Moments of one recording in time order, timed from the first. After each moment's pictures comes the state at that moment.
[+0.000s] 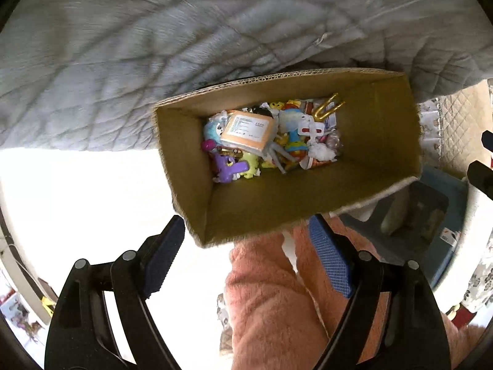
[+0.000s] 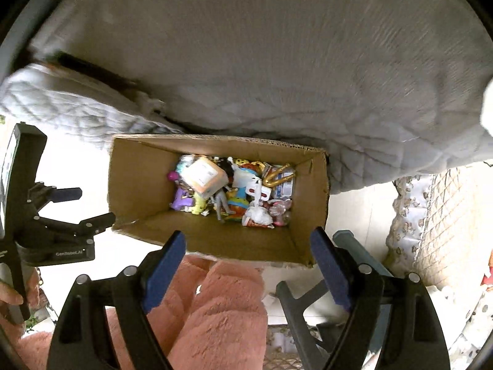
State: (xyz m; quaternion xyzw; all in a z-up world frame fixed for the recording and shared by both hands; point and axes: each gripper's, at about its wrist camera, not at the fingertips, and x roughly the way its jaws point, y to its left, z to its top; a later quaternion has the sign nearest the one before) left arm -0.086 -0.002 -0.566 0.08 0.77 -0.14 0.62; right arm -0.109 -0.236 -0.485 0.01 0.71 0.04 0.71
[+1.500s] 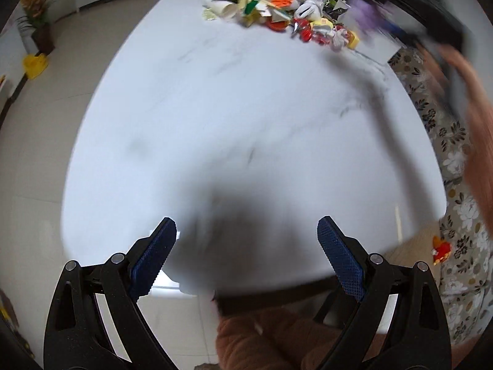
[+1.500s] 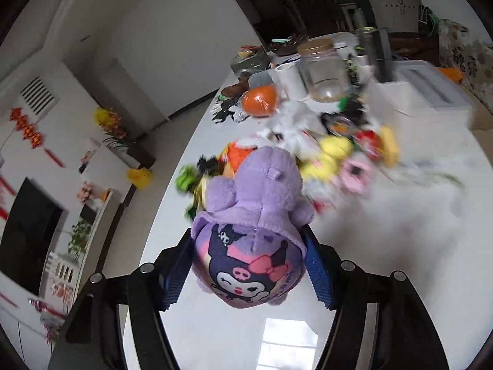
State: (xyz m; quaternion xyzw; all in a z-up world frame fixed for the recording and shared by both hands) left arm 0.055 0.087 -0.266 -0.06 0.57 -0.15 0.81; right arm 0.228 -0.247 -0.156 0.19 0.42 0.13 0.88
